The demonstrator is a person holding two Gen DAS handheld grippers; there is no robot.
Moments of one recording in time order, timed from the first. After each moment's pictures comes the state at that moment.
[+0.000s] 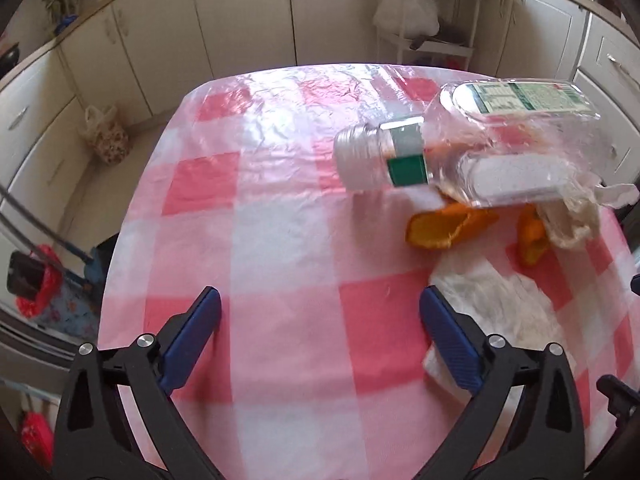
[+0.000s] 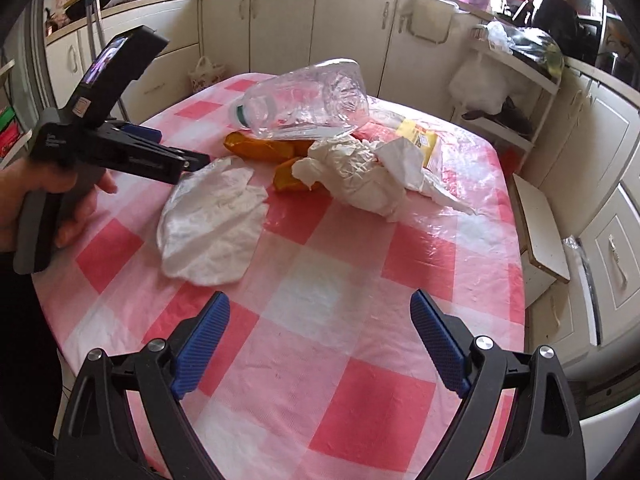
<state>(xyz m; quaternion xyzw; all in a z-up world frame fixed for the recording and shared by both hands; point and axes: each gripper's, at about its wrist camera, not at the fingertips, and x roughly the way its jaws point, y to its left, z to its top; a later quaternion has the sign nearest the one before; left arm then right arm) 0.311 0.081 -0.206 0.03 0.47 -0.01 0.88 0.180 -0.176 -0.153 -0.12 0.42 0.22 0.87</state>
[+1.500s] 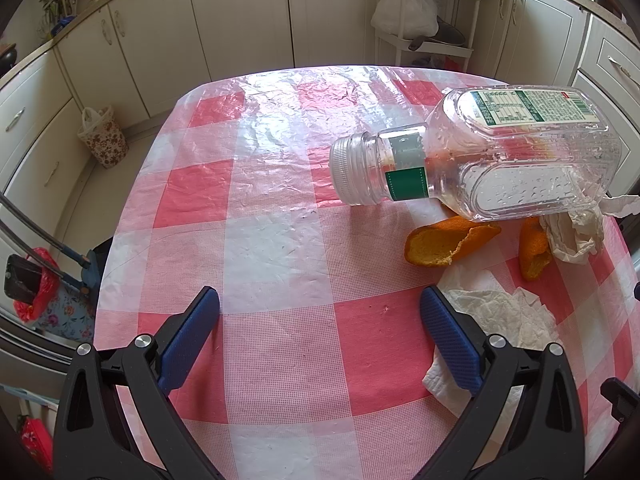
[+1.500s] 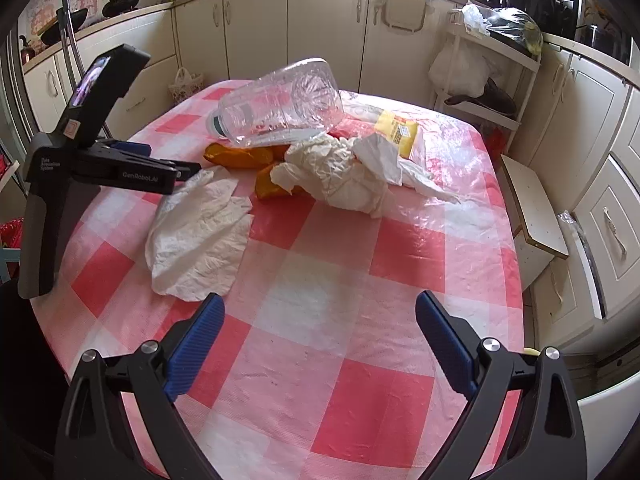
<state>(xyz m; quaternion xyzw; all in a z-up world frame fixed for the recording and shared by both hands) 0.314 0.079 -0.205 0.02 0.47 -0.01 0.88 0.183 -0.181 -0.151 -0.09 0.42 0.19 0.88</state>
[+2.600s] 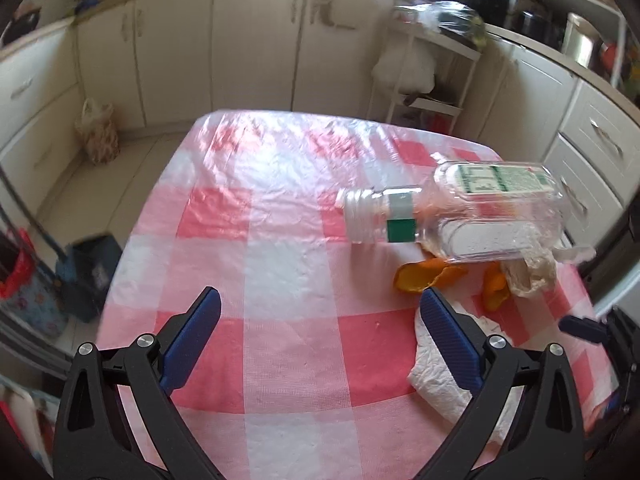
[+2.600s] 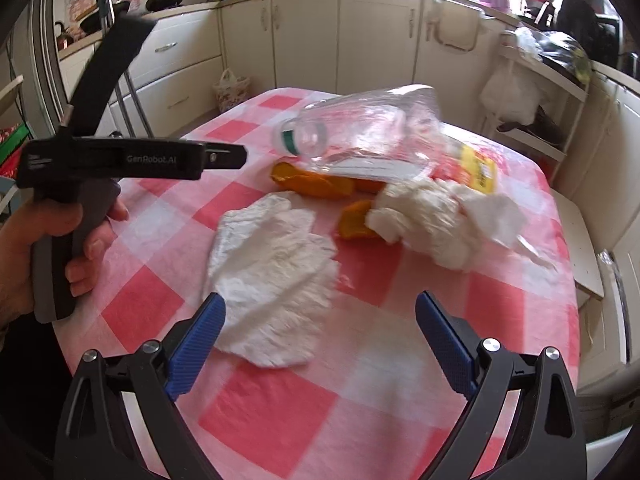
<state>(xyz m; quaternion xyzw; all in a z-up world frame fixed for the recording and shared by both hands) 0.286 0.101 -0.184 -0.04 0.40 -0.03 0.92 0.196 -0.125 -0.153 -0.10 0.40 0.27 0.87</state>
